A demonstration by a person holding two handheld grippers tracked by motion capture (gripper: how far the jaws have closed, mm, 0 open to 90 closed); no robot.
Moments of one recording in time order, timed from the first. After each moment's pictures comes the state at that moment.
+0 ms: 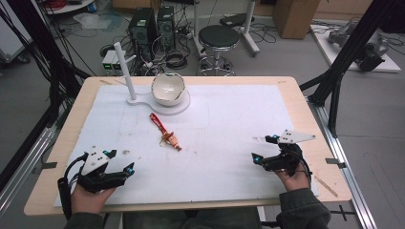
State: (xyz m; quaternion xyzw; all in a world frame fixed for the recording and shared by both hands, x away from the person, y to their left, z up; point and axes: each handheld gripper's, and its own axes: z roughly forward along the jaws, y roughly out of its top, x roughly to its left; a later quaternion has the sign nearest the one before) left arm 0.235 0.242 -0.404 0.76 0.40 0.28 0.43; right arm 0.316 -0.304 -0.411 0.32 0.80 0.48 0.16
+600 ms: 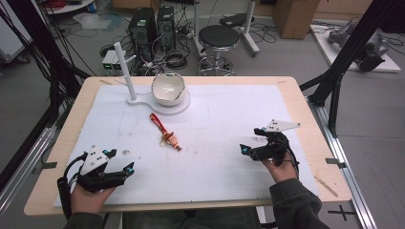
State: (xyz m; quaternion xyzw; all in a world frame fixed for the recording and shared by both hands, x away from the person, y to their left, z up) left arm 0.236 0.243 -0.402 0.76 0.40 0.28 0.44; right arm 0.343 -0.270 -0.399 0.33 0.81 0.47 0.14
